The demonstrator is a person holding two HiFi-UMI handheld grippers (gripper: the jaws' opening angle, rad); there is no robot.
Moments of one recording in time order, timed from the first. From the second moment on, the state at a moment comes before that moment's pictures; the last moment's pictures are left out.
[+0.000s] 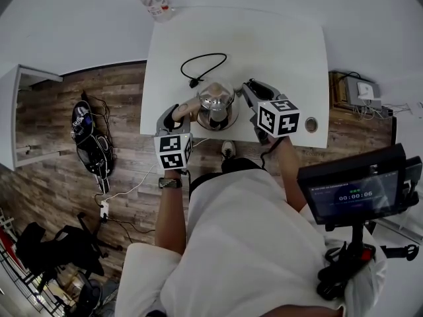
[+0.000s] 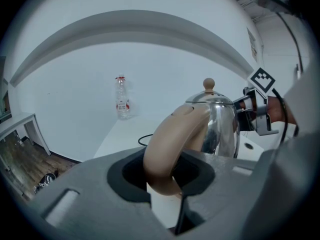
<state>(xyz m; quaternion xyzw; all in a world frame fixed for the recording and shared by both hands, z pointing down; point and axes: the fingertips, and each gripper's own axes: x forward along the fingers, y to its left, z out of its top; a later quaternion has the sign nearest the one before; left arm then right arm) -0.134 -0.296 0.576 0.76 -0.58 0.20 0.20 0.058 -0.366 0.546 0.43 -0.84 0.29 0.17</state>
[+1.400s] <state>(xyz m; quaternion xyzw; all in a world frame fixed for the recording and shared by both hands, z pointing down) -0.126 -0.295 0.609 0.77 -0.57 0.21 0.22 0.064 -0.364 0.561 0.43 -0.83 0.30 0.16</state>
